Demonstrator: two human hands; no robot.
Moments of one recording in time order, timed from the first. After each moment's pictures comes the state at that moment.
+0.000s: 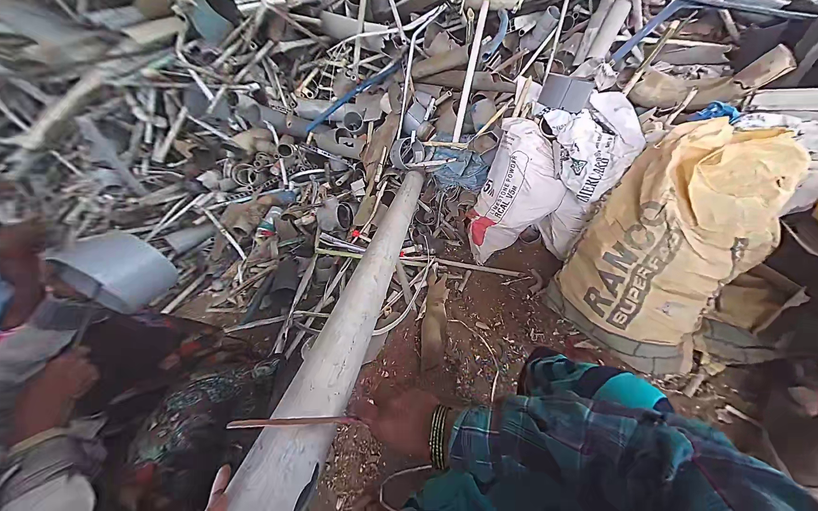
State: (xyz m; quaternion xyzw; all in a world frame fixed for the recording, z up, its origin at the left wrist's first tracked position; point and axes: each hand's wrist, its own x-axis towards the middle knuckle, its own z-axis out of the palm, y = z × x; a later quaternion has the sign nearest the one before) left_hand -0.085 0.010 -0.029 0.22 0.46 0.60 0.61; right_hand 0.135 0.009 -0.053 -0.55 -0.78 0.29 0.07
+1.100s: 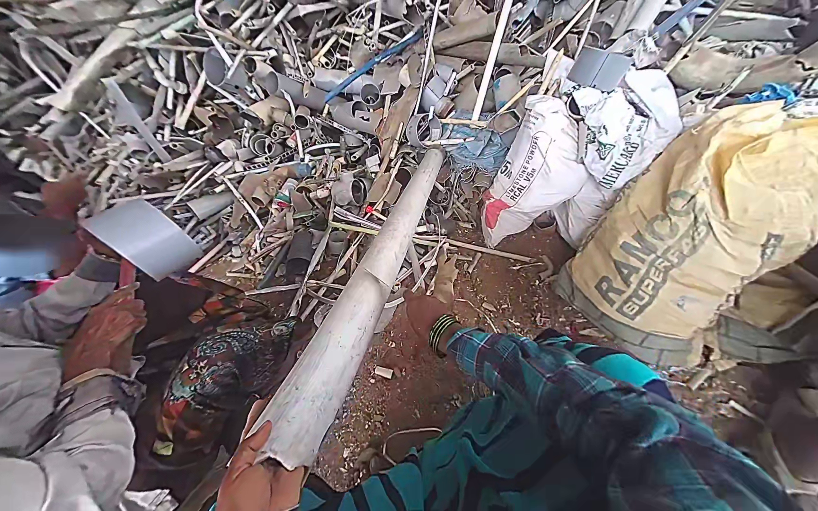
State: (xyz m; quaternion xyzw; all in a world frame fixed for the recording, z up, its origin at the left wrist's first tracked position) left_hand -0.059 0.003 -0.029 0.20 0.51 0.61 0.57; right_hand 0.176 0.071 -0.051 -0.75 -0.58 0.31 0.05
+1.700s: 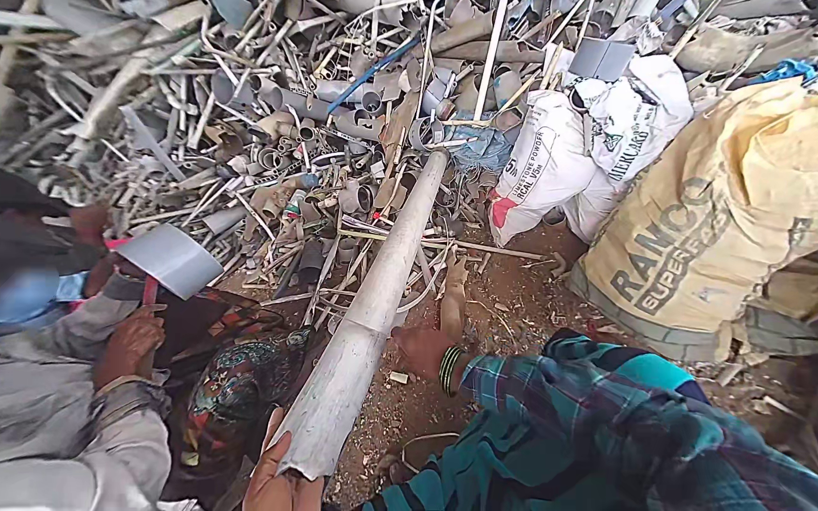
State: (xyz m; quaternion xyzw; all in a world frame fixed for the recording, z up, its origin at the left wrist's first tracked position) left_hand -0.062 0.003 -0.028 0.23 0.50 0.60 0.58; right_hand 0.149 0.042 -0.048 -0.65 -0.68 0.33 0.06
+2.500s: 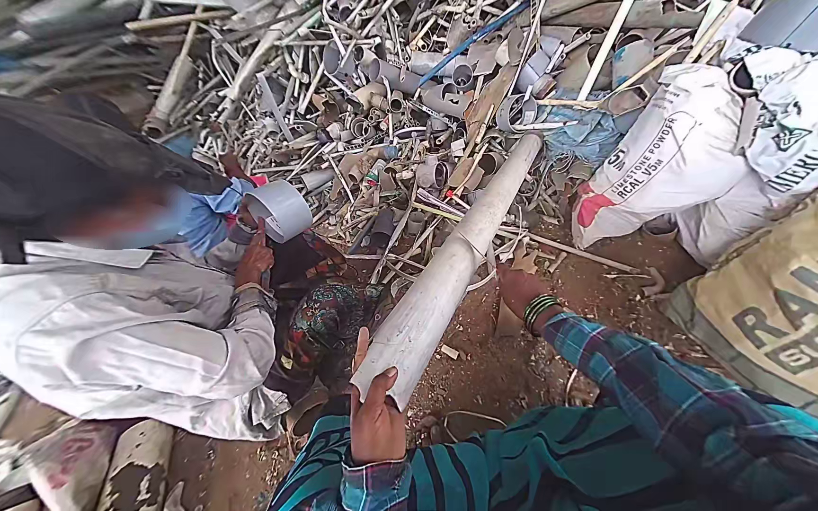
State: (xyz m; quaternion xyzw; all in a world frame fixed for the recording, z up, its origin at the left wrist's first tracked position) left_hand -0.053 -0.004 -0.032 0.33 0.43 0.64 0.55; right_hand 0.186 0.082 -0.028 -0.77 -0.57 0.28 0.03
